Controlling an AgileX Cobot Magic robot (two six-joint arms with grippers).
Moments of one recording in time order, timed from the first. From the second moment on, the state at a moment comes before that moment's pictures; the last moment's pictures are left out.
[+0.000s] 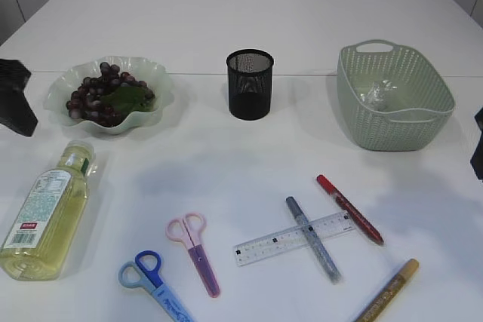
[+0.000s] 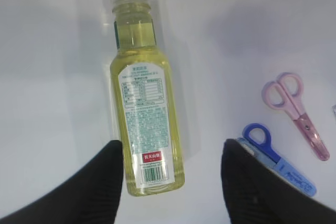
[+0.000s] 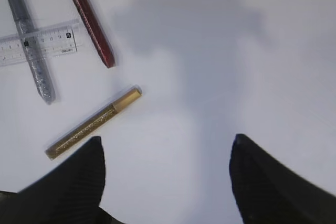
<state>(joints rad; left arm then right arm) -0.15 1.44 -1.14 -0.13 0.98 -0.05 0.14 1.29 -1.04 -0.01 1.14 0.05</state>
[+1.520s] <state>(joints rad) -0.23 1.90 -1.21 0.02 1.03 -0.28 0.14 1.28 -1.02 -0.01 1.11 0.02</state>
